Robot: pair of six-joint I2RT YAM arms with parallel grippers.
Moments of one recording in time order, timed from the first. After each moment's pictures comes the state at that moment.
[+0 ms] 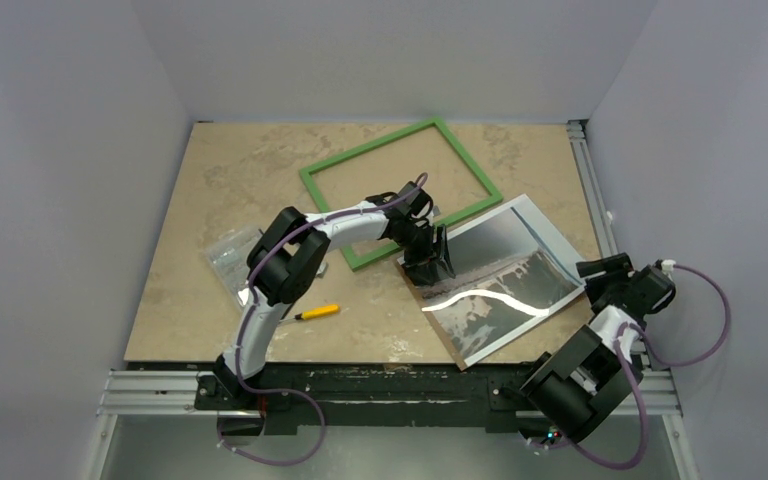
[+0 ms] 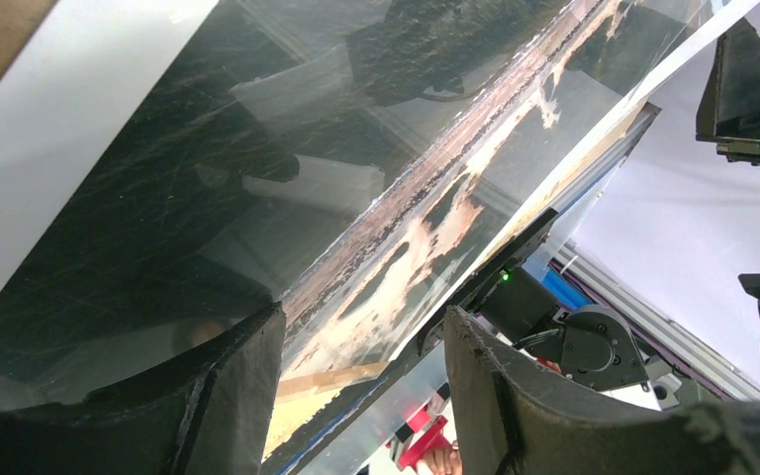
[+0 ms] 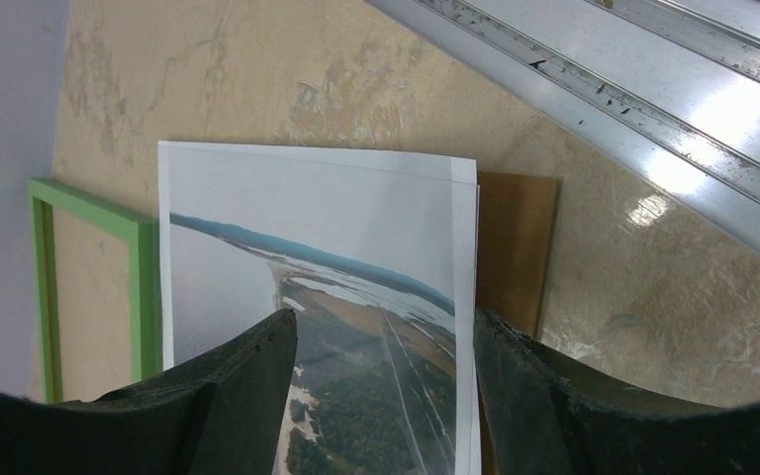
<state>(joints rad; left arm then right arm) -0.77 2.22 1.61 -0.49 0.62 -0.87 -0.84 1.07 0.38 -0.01 -0.41 0.57</state>
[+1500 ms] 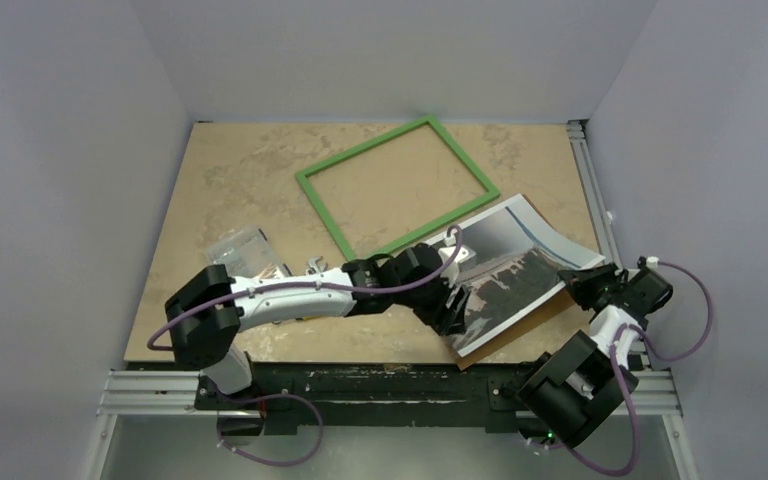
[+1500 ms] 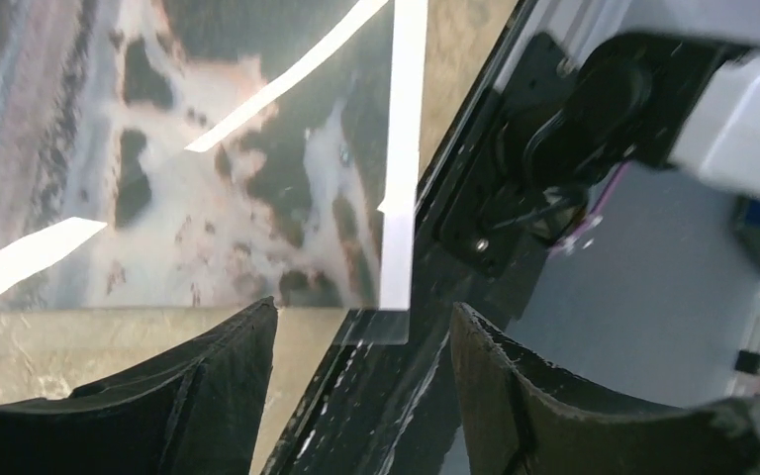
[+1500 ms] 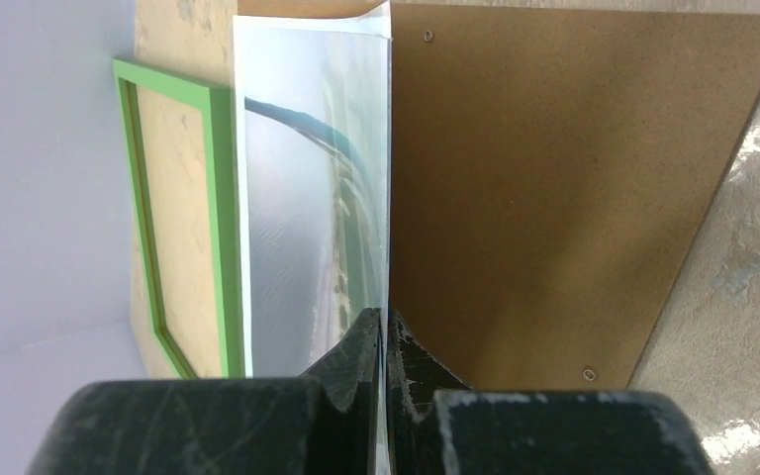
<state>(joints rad) -1.14 1.64 1.19 -0.19 0.24 -0.50 -0.84 1.03 0.40 -0.17 -0.67 0.58</state>
